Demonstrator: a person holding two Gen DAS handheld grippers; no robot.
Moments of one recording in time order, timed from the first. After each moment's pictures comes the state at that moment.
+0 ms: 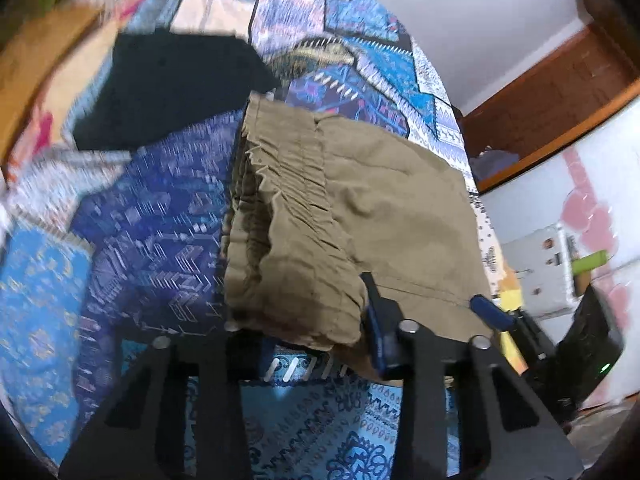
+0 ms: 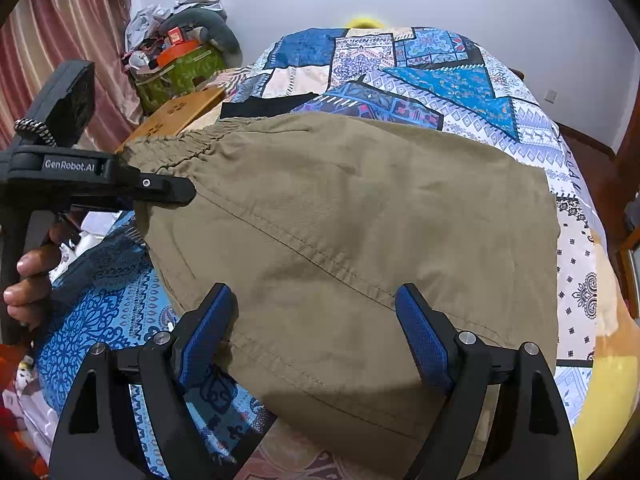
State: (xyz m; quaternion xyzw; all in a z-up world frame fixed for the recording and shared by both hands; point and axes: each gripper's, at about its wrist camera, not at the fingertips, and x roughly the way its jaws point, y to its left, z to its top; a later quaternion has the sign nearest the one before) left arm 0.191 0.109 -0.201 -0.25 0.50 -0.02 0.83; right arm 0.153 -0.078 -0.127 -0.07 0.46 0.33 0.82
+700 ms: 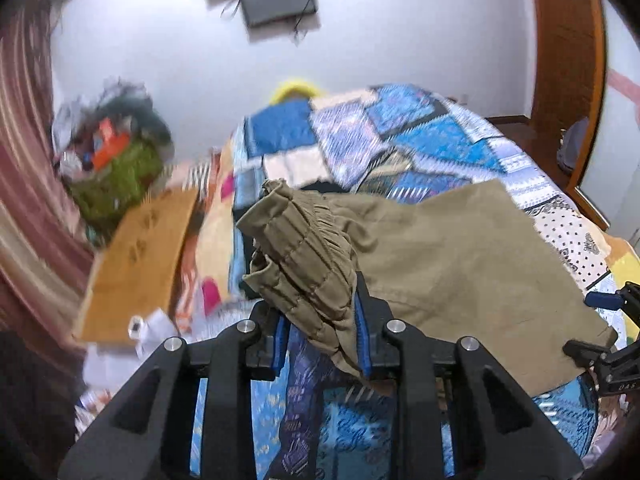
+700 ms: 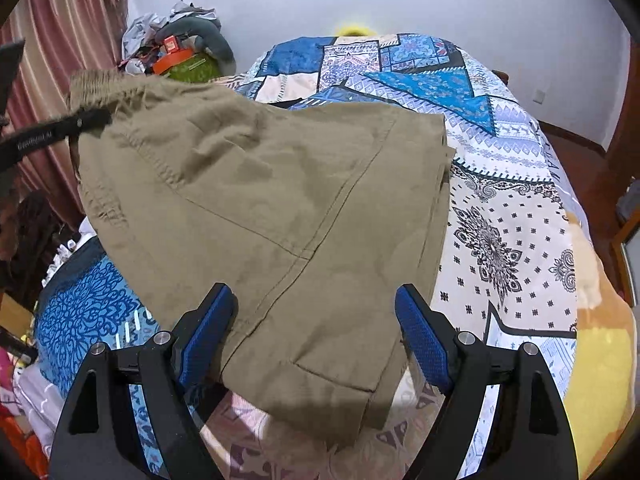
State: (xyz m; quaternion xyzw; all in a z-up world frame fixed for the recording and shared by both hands) left arm 0.138 0.095 -0.110 0.05 0.36 0.14 0.92; right arm 0.131 -0.108 -0.120 -0.07 0.45 0.32 0.83
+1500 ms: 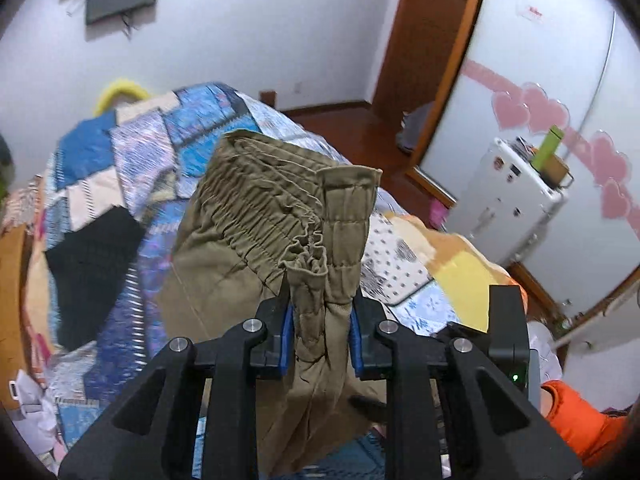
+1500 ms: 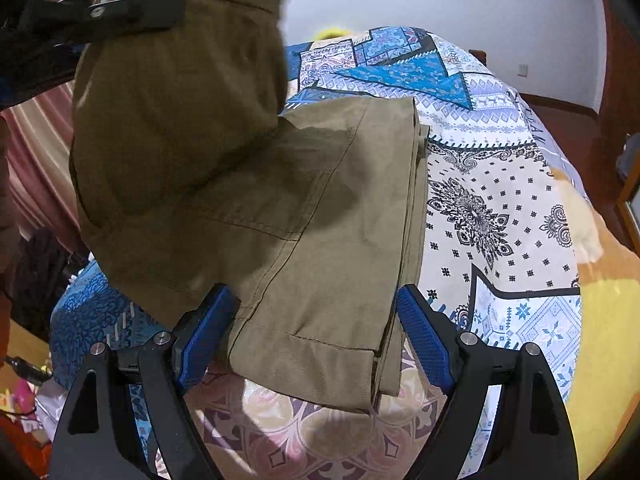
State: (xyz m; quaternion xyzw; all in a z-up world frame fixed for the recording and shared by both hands) left arm 0.202 -0.043 -0.083 -0.02 0.41 -0.17 0.90; right arm 0.130 -0.138 -0.127 0.00 0.46 0.30 0.84
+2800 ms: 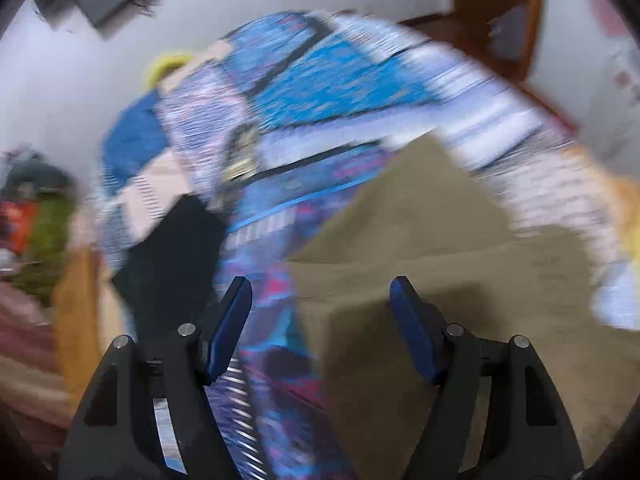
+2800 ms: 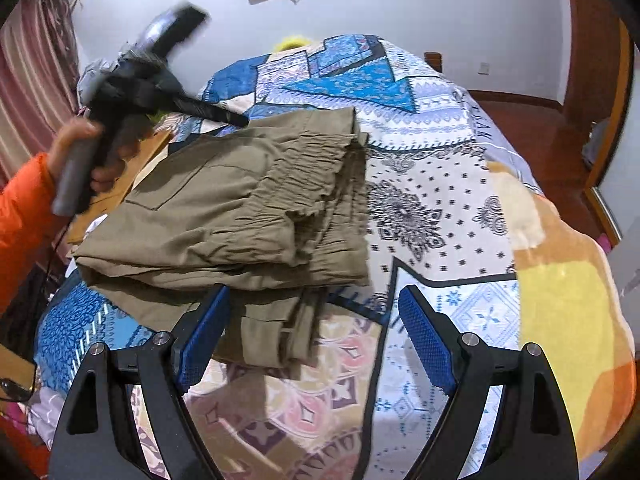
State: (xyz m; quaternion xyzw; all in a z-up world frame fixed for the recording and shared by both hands) left arm 0.353 0.000 -0.205 0.17 0.51 0.02 0.84; right arm 0.134 -0.184 -0.113 0.00 0.45 0.24 0.86
